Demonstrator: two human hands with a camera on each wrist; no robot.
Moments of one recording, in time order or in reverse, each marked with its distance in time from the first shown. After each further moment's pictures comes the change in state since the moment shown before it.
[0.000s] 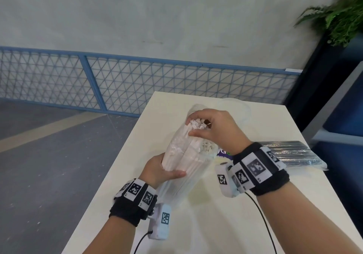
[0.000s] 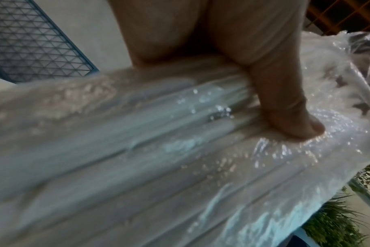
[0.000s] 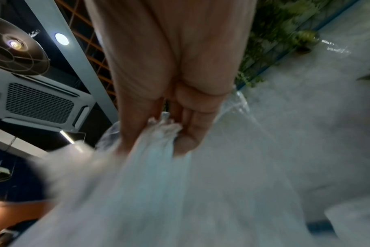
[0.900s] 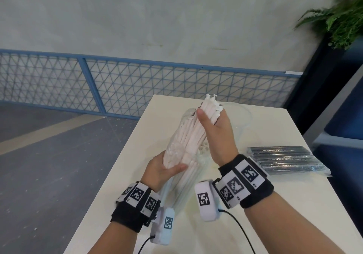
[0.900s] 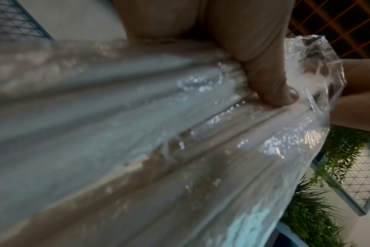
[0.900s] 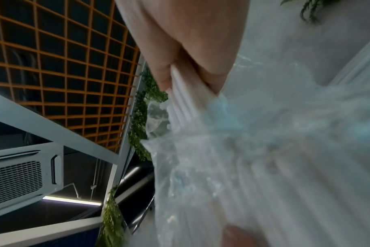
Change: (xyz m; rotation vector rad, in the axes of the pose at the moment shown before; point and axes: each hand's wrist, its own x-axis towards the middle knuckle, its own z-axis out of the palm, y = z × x) left_hand 0.014 0.009 0.005 -0.108 0.096 0.131; right_hand 0.012 -0.003 0.030 0.703 0.476 0.281
